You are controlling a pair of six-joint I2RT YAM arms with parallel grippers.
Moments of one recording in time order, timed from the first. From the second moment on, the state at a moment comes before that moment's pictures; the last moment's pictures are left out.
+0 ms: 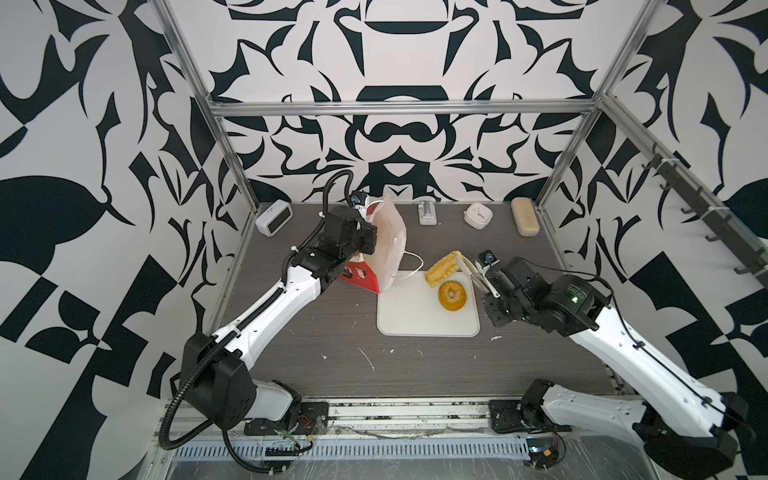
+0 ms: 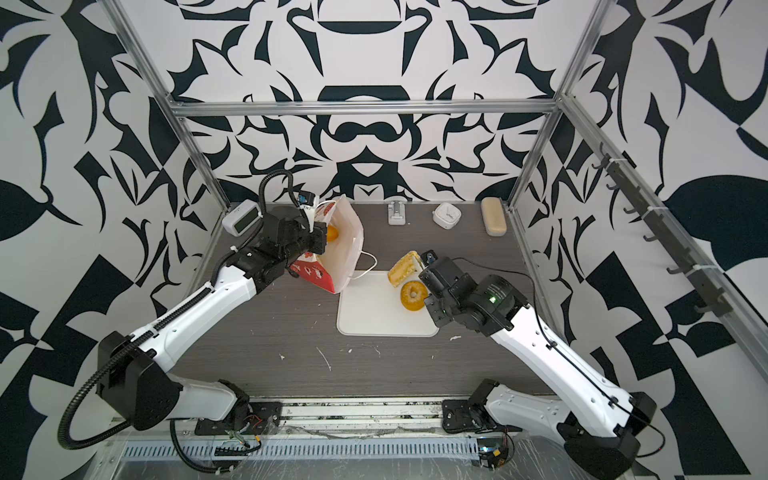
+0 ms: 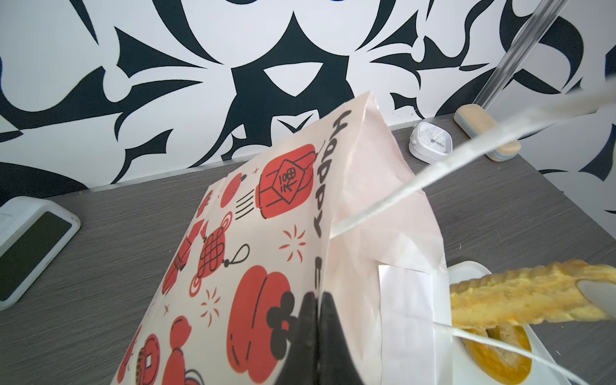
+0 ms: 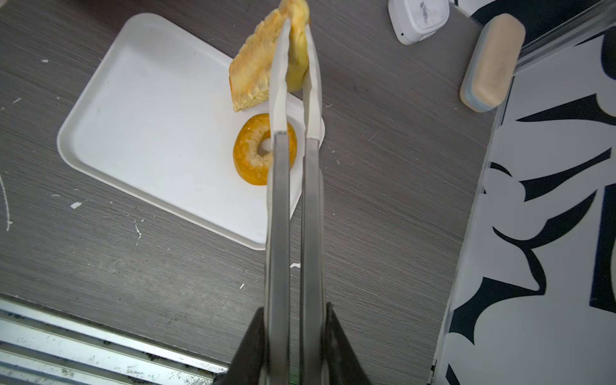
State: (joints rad) left arm -0.55 1.40 1.22 -0.25 -0.12 -0.14; right arm 0.75 1.06 1.28 -1.31 0.35 0.23
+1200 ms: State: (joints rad) left arm -0.51 1.34 1.19 -0.24 -0.11 -0.14; right arm 1.15 1.28 1.27 -1.26 0.40 0.47
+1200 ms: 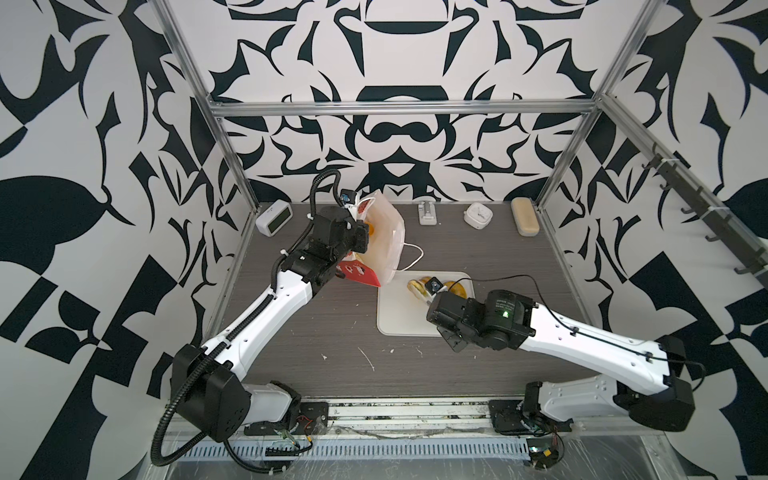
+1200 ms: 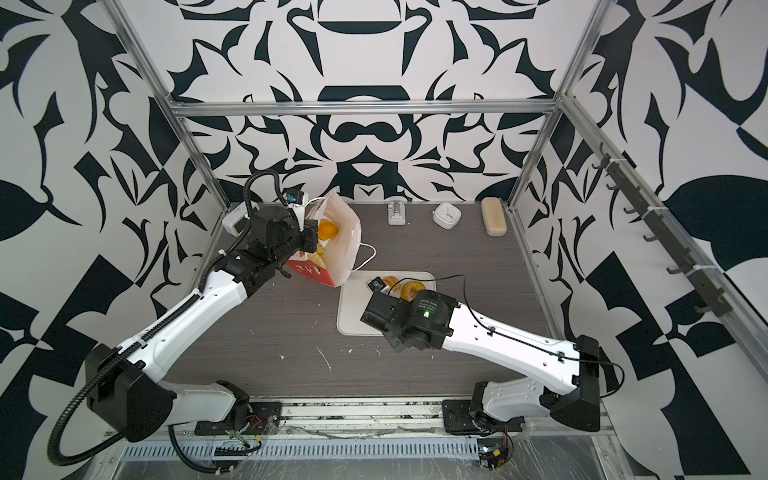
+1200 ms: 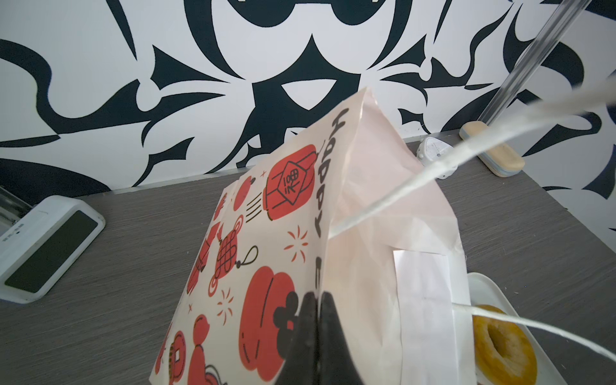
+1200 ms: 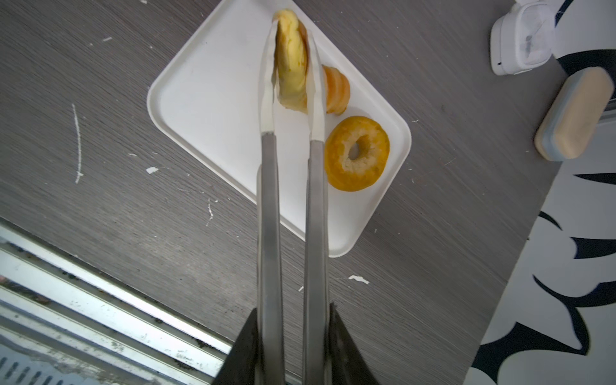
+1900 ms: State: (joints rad) left arm -0.49 1.32 1.17 -0.23 -0.11 -0.14; right arm 1.16 1.08 1.04 -1.07 0.31 0.60
